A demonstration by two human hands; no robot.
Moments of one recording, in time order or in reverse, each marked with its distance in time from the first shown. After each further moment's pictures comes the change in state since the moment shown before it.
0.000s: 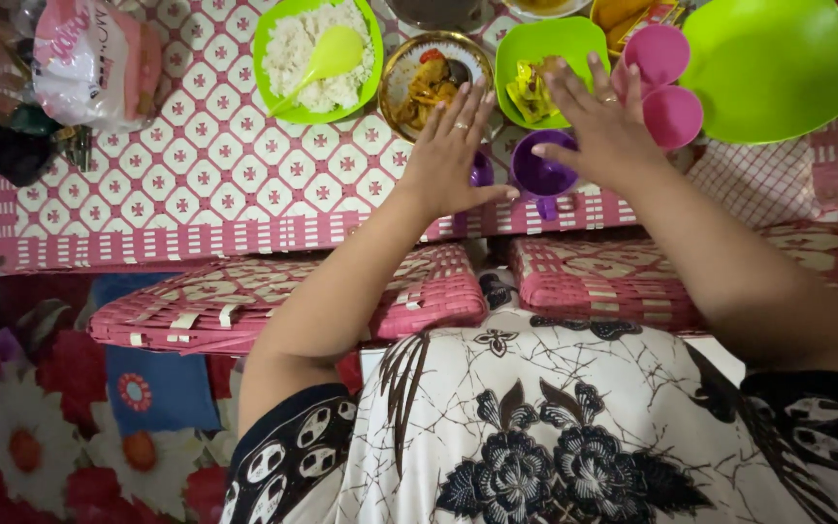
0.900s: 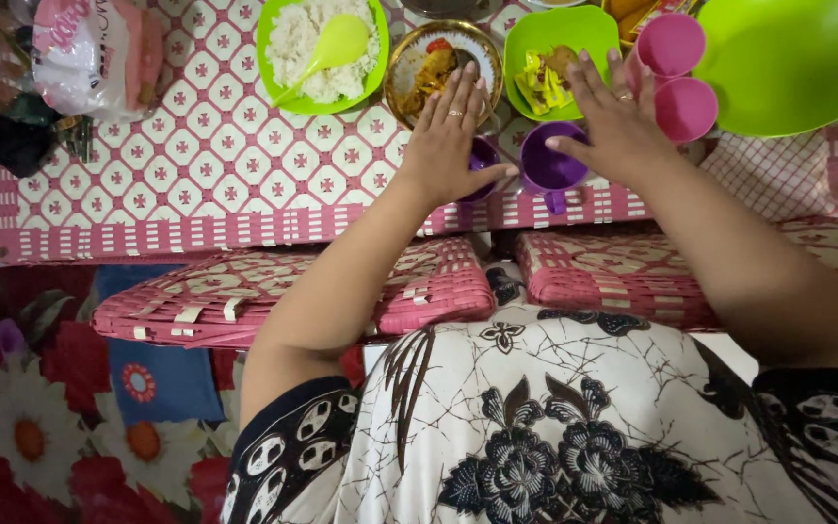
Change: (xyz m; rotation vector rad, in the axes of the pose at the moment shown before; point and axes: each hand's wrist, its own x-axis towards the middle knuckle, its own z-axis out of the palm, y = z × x) left_hand 0.003 -0.013 0.016 0.008 0.100 -0.064; right_hand 0.003 0.009 0.012 0.024 -0.074 0.125
